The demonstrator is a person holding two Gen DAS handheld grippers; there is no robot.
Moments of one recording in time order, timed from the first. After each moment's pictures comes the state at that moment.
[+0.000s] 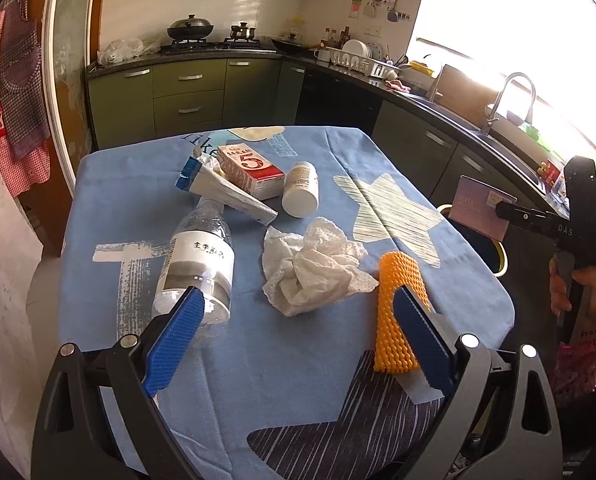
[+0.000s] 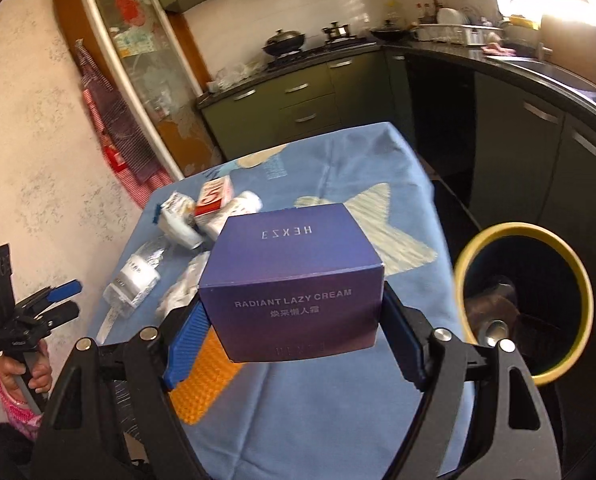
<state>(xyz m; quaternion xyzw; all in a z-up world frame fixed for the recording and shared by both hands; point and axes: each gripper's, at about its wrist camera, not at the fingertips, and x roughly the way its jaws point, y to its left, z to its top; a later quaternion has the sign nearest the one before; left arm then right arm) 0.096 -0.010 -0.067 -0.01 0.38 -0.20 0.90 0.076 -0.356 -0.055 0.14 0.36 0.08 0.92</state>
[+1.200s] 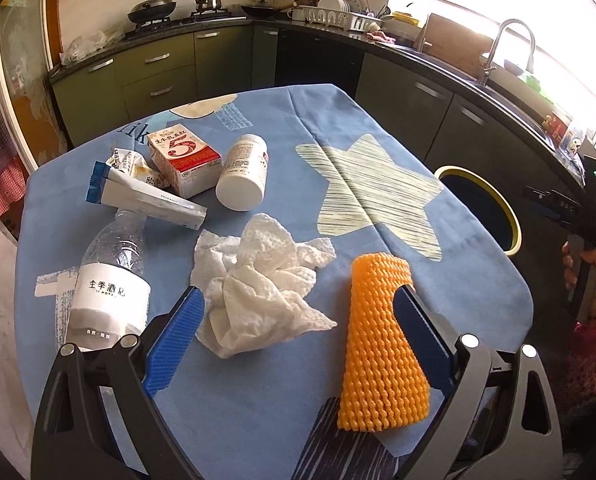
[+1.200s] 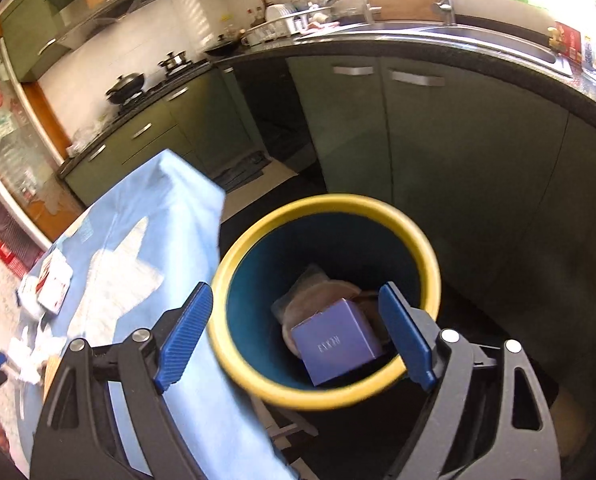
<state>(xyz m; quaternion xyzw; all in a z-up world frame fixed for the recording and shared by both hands) 0.154 -0.099 -0.101 0.06 0.44 -0.21 0.87 0.062 -0.509 -0.119 0.21 0.37 -0.10 0.90</state>
